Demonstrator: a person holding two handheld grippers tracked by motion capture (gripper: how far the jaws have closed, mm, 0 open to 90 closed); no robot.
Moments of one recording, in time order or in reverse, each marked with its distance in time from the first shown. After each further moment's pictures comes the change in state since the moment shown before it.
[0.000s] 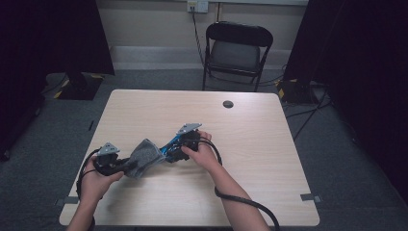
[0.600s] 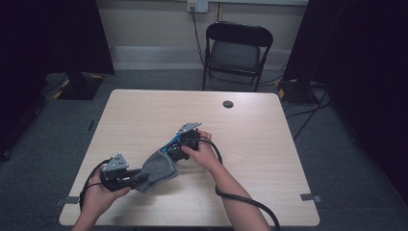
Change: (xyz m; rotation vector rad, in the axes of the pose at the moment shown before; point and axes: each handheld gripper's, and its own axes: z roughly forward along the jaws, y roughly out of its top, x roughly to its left) left arm -0.053 -0.009 -0.007 -0.027 -0.178 0.159; right arm -0.002 0.001 0.000 0.012 0.011 -0.003
